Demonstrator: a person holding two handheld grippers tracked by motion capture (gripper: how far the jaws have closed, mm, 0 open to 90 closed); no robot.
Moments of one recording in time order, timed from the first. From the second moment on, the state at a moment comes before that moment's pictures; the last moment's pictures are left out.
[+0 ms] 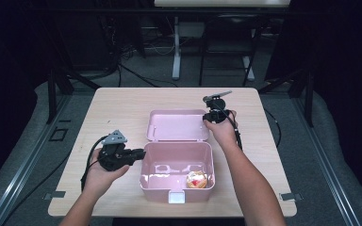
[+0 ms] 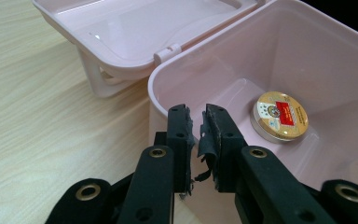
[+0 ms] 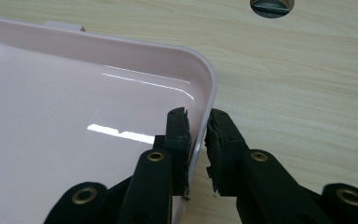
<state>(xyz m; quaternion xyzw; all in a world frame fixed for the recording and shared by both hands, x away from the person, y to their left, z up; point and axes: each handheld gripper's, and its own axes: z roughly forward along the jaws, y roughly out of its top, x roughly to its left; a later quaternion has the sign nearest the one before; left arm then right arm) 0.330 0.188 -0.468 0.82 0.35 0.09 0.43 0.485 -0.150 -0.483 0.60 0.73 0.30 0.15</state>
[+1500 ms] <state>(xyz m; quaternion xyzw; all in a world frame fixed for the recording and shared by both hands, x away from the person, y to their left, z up) 0.330 0.187 -0.469 0.82 0.36 0.09 0.43 0.476 -0.150 -0.470 0.60 0.72 0.31 0.16</state>
